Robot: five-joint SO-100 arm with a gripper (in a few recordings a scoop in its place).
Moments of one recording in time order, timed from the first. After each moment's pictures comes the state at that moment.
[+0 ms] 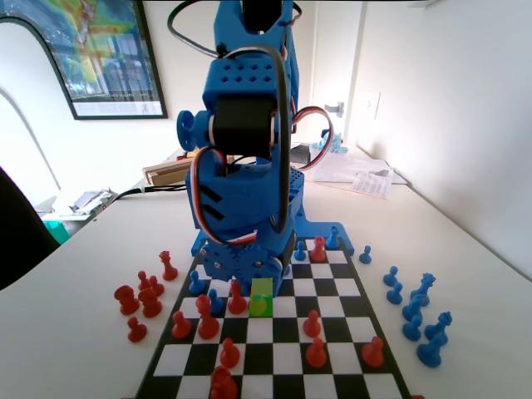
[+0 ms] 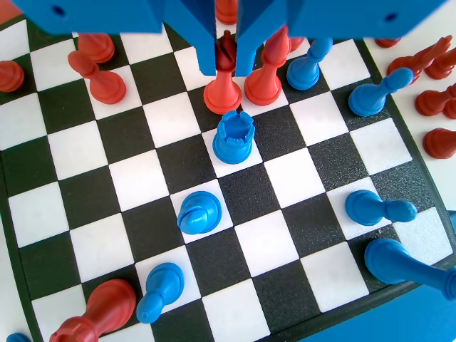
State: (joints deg) arm 6.6 70.8 104.1 54.6 -76.7
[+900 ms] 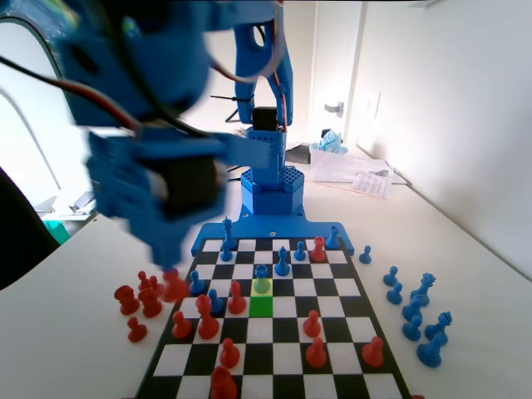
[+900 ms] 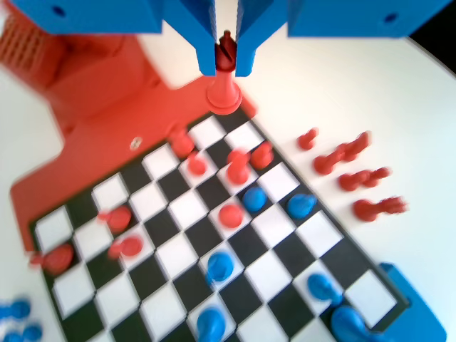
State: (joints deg) arm 18.8 77.3 81.7 70.7 -71.4
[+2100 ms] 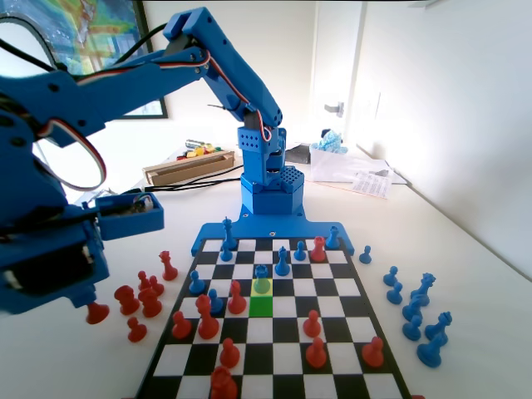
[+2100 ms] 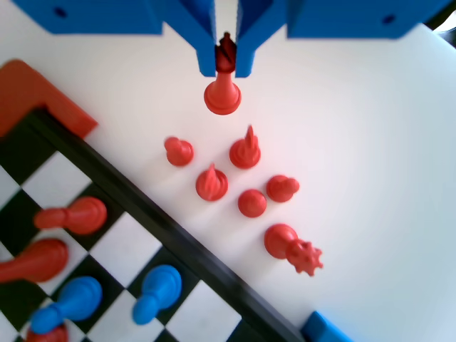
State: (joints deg) arm 38.8 45.1 59.2 71.3 -78.0
